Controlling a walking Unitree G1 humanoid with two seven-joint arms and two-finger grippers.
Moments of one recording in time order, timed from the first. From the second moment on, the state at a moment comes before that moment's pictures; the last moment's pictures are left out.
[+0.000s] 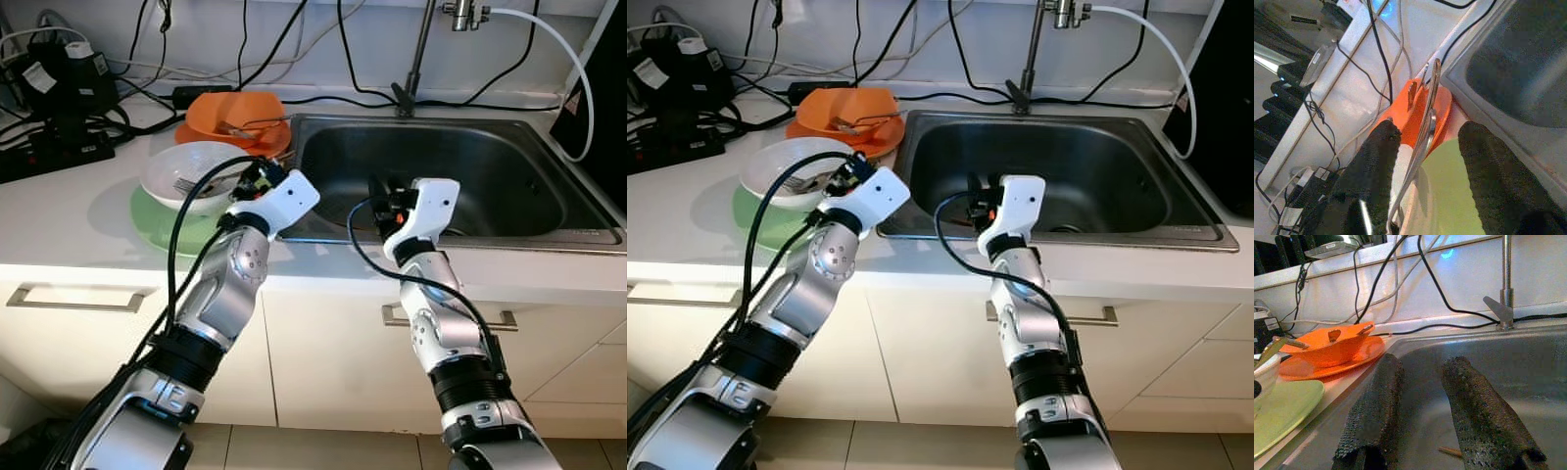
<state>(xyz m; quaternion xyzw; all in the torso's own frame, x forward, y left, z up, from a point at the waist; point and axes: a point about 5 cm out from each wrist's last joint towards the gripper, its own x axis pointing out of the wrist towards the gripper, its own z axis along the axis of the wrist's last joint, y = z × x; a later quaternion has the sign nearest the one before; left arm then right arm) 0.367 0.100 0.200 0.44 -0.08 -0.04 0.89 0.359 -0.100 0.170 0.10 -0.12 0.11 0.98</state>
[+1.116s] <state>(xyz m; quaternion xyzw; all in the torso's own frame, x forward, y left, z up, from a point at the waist) 0.383 0.102 0.203 0.46 -0.07 -0.02 0.89 0.359 -0.101 0.169 0.10 -0.11 0.11 0.98</state>
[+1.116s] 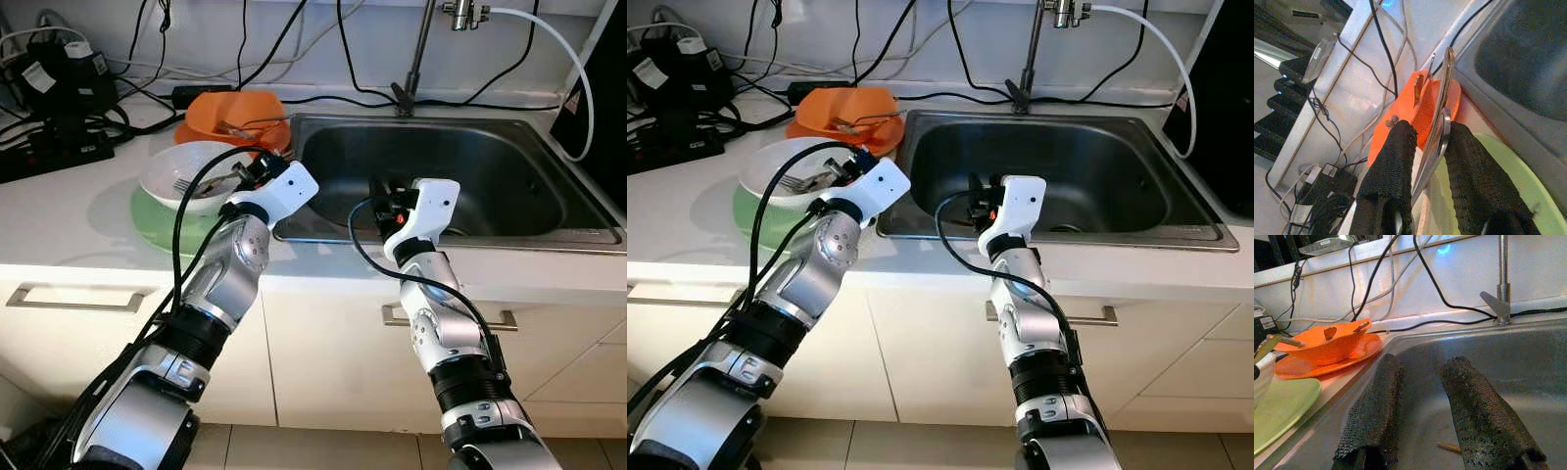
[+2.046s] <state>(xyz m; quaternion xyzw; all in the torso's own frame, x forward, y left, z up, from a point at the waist) 0.387 0.102 0.207 0.46 -0.08 -0.02 0.88 0.359 -0.101 0.169 0.10 -0.11 0.10 0.98</state>
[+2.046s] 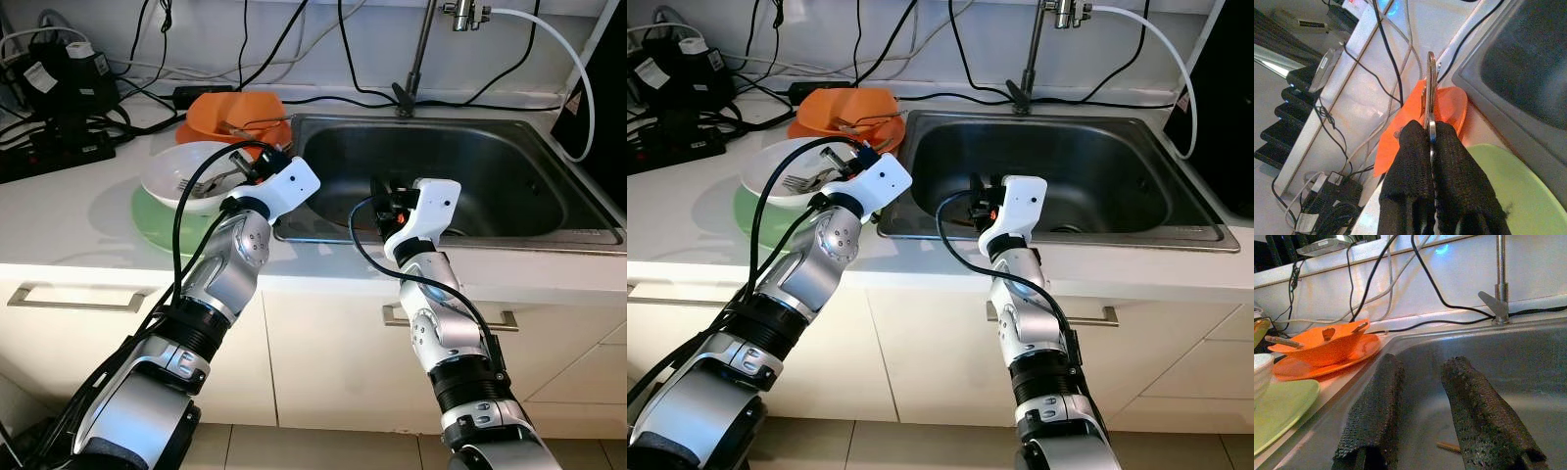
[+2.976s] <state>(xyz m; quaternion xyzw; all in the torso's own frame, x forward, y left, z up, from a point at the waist) 0.363 0.112 0.233 0.39 -0.08 -0.08 0.92 0.359 -0.101 0.168 0.10 -0.10 0.10 0.98</state>
